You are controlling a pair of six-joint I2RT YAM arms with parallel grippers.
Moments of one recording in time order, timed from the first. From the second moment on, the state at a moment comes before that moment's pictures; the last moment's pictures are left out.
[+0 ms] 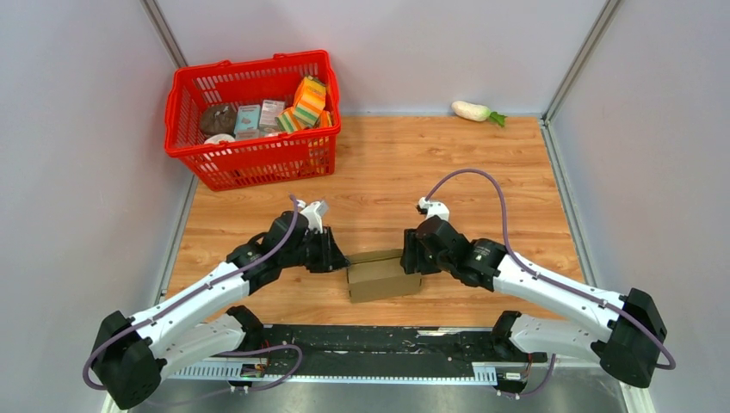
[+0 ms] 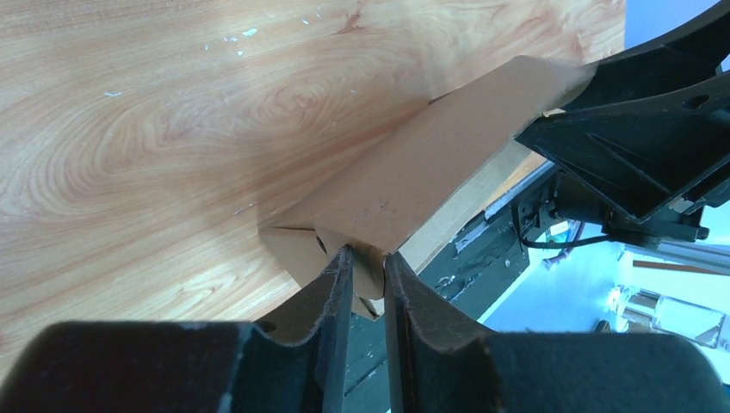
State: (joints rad) left arm -0.71 0.92 0.57 -0.30 0.26 -0.74; right arm 0.94 1.08 0.76 -0.54 0.21 0.70
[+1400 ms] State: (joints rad) left arm -0.86 0.91 0.57 -0.34 0.19 -0.75; right arm 1.00 0.91 0.55 -0.43 0.28 0.84
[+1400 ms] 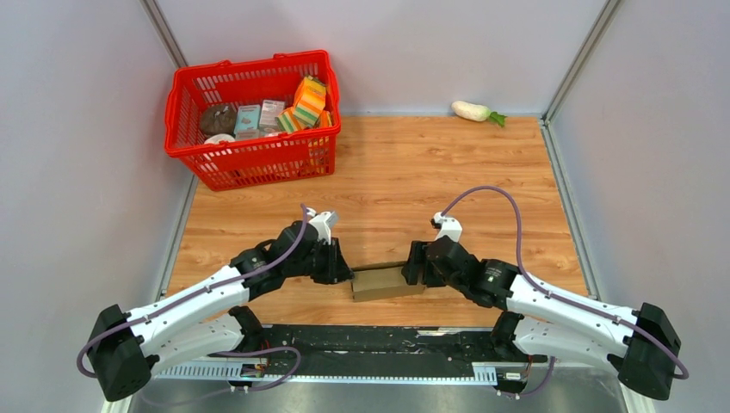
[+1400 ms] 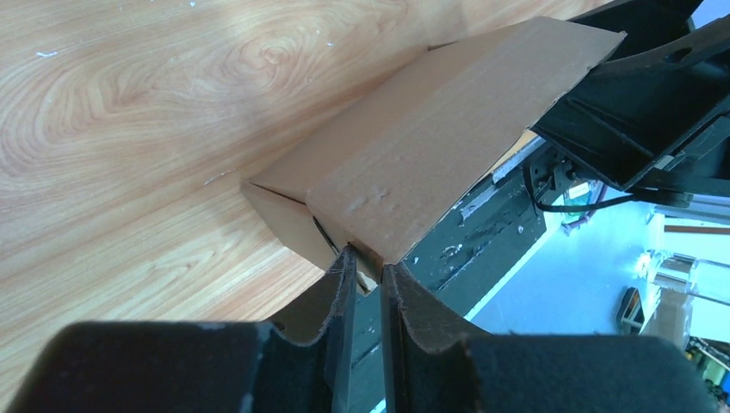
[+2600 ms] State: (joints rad) left arm -0.95 0.86 0.53 -0.39 0.09 -0.74; right arm 0.97 0.86 0.62 -0.60 0.34 0.96
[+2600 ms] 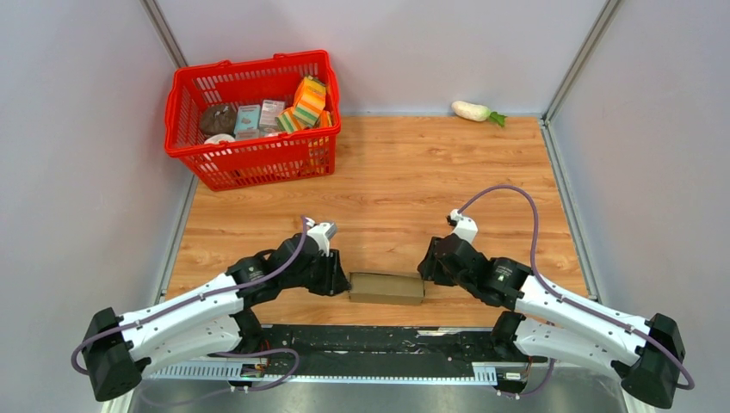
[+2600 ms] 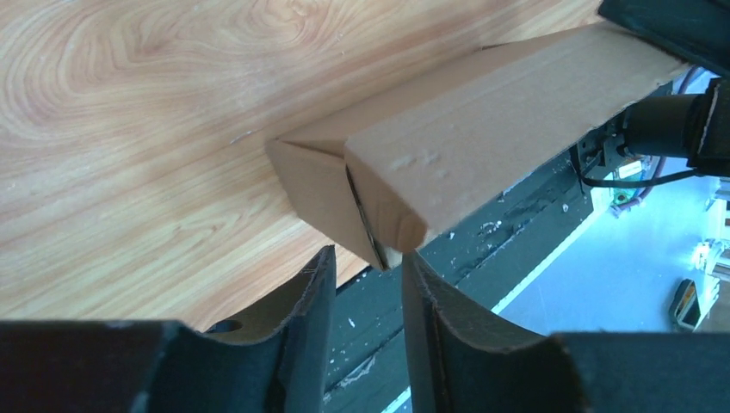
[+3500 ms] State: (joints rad) left arm -0.77 0.99 0.84 -0.62 0.19 -0.74; right arm 0.75 0.66 0.69 -0.79 0.05 1.02
